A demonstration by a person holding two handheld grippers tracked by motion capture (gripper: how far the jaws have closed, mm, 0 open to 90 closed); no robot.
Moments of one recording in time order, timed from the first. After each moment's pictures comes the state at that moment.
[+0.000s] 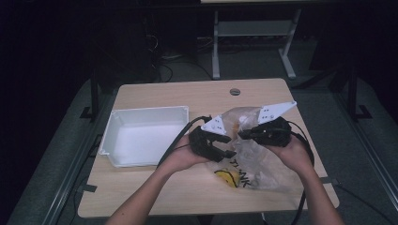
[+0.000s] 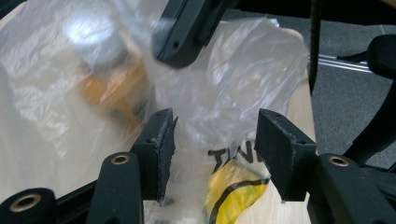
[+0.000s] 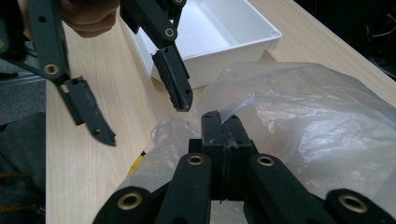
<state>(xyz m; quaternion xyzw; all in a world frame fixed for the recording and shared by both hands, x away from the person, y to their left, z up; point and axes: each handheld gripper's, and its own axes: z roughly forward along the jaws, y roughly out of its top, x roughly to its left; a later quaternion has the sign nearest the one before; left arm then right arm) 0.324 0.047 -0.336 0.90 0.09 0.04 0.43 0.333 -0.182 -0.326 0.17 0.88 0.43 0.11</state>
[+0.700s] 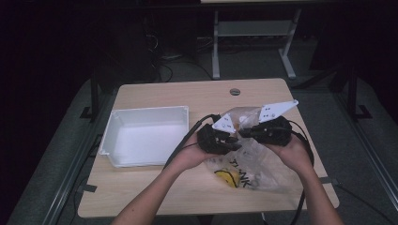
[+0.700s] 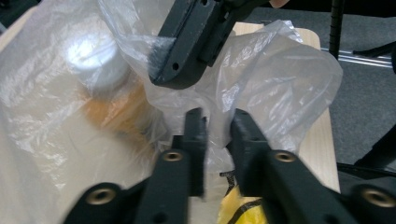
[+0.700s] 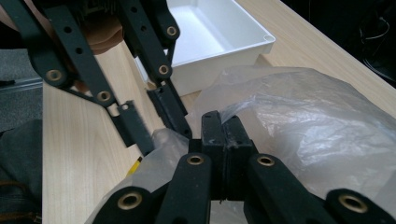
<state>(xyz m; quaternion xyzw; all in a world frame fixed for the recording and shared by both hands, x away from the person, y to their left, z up) 0.329 0.027 -0.337 0.90 0.09 0.07 0.41 0.335 -0.184 -0.325 0.18 0.88 0.44 0.11</state>
